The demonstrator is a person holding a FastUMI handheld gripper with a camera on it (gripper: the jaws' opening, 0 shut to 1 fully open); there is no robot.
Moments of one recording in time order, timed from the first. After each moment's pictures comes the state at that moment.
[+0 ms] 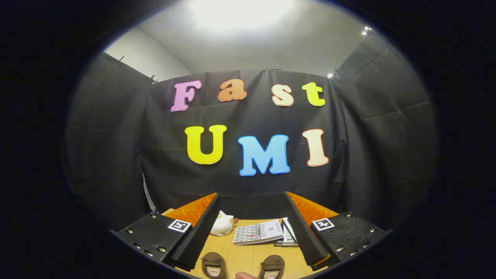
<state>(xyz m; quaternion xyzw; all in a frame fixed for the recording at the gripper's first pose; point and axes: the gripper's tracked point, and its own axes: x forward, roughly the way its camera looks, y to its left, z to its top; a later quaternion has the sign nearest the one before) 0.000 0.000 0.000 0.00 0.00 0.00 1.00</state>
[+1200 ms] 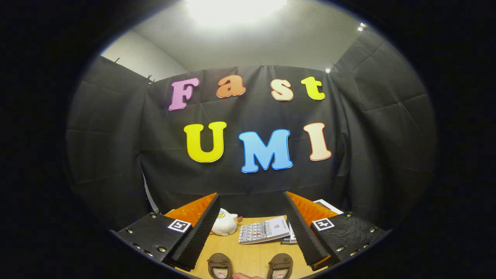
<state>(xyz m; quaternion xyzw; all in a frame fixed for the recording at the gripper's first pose) 0.024 0.011 -0.022 0.02 0.03 0.00 1.00</state>
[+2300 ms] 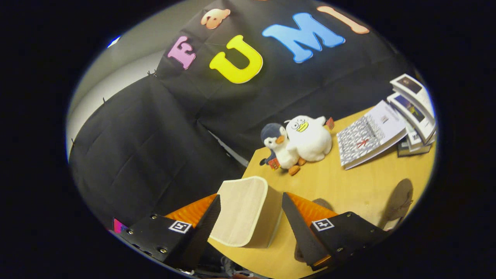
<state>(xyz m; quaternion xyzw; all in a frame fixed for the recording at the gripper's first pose) 0.050 0.173 -0.231 0.30 0.34 0.30 0.84</state>
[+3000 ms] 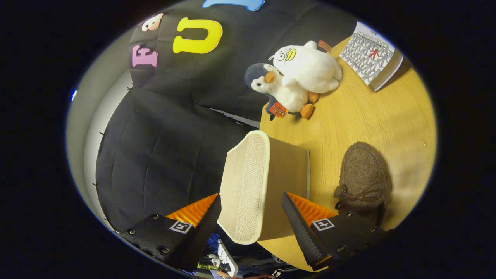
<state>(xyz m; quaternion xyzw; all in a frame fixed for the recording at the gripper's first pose) 0.044 0.239 -0.322 0.42 0.45 0.34 0.71</state>
